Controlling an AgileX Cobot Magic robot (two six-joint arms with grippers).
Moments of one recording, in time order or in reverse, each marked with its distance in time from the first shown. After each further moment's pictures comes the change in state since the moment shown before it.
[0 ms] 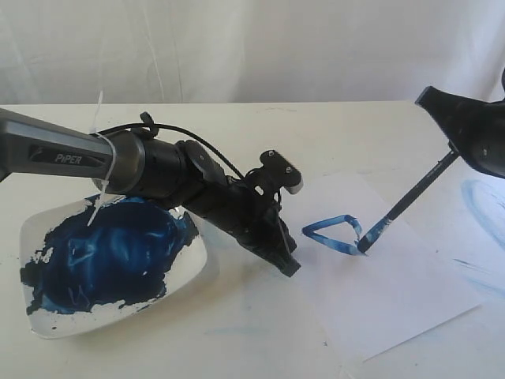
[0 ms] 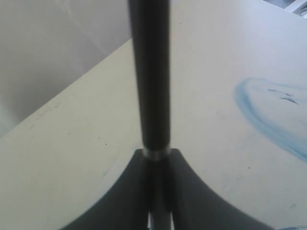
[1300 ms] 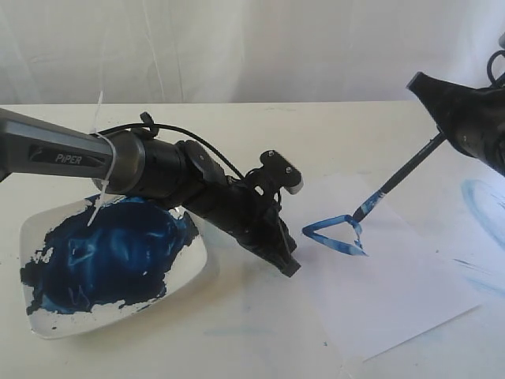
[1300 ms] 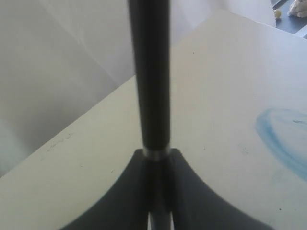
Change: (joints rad) left arm 0.000 0.000 0.000 0.000 0.000 0.000; right arm 0.000 0.115 -0.037 -0.358 -0.053 0.384
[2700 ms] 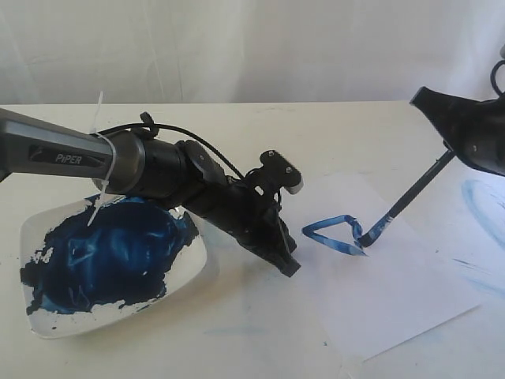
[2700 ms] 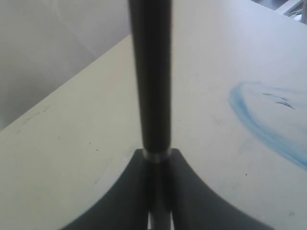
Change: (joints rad) left arm 0.000 0.000 0.000 0.000 0.000 0.000; right arm 0.000 -0.054 0.000 0.354 0.022 -0.385
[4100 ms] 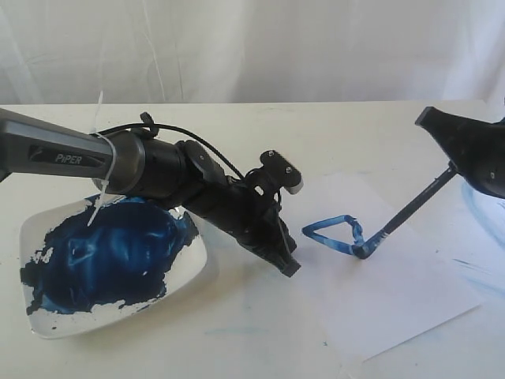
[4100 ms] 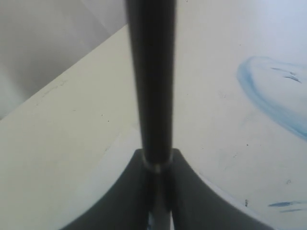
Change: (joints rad) left arm 0.000 0.000 0.000 0.000 0.000 0.000; right arm 0.000 -0.128 0.120 0.003 0.097 -0.006
